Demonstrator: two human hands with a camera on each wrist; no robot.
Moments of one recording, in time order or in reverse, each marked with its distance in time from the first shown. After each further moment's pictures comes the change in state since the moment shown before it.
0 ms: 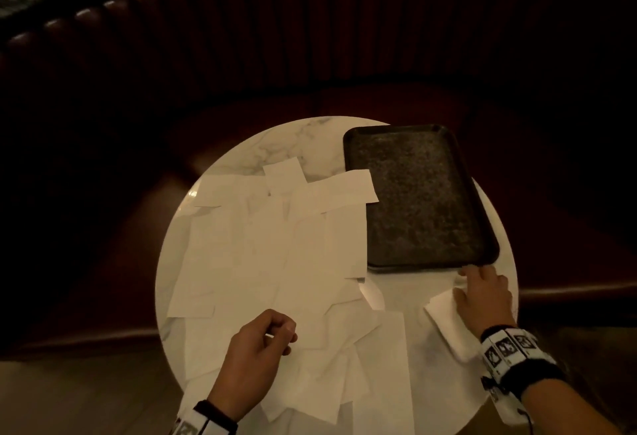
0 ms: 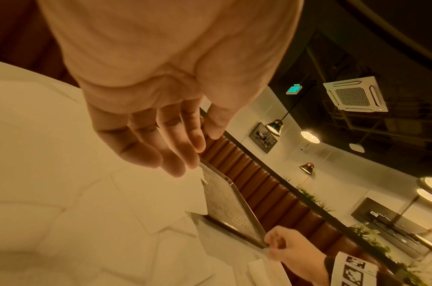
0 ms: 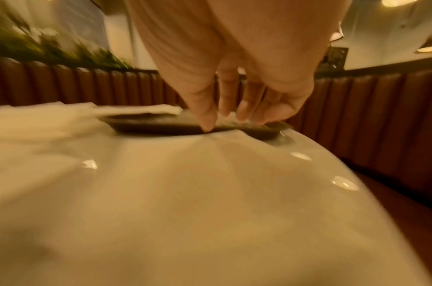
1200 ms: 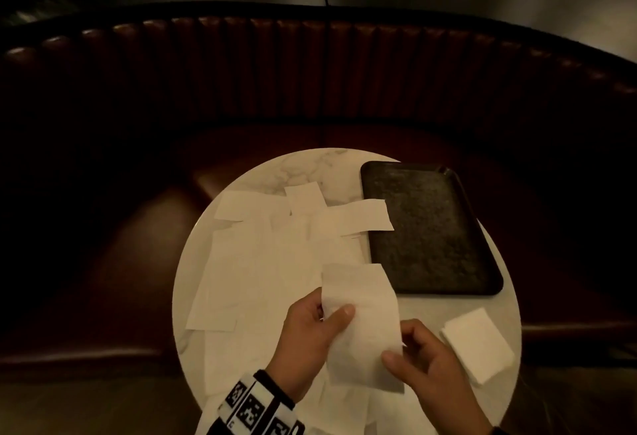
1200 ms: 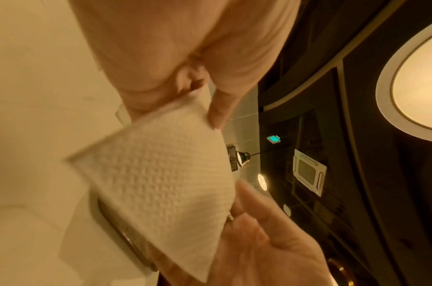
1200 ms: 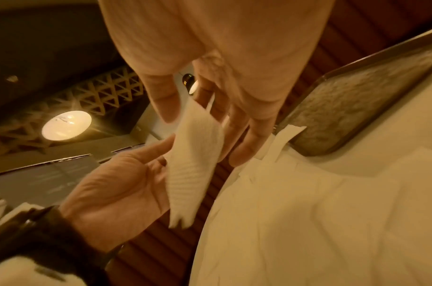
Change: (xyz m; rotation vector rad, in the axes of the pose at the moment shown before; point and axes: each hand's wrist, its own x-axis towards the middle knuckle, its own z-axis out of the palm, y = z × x) left_hand 0.011 0.023 -0.021 -0.727 -0.202 0.186; right_hand -0.179 -0.165 -0.060 1.278 -0.359 -0.196
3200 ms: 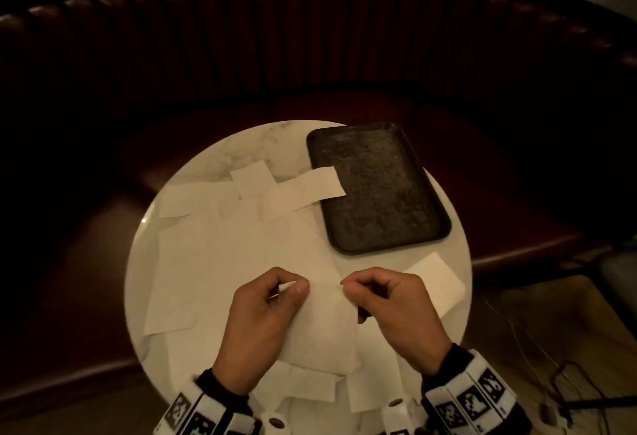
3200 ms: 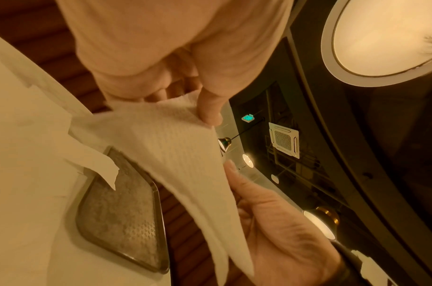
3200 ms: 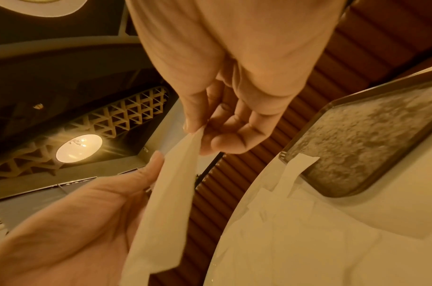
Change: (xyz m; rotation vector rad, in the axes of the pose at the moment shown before) left_hand -0.018 0.023 0.021 0.414 -0.001 0.192; right_hand 0.005 -0.015 -0.026 -0.095 0.172 -0.121
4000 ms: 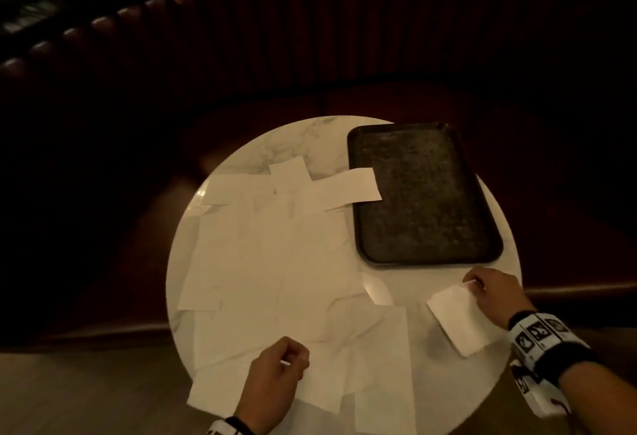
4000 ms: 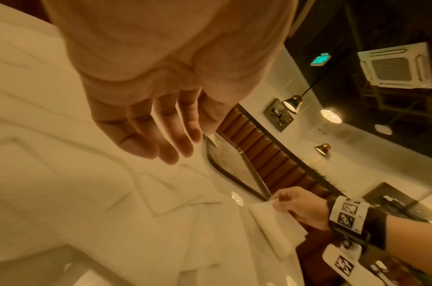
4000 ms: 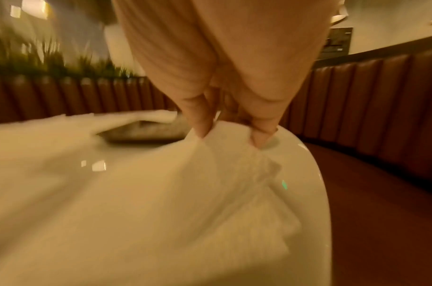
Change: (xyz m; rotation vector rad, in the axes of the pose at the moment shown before) left_hand -0.036 -0.100 0.027 0.383 0.058 -0.466; right_hand 0.137 0.135 -0.174 -1.043 -0.059 0.194
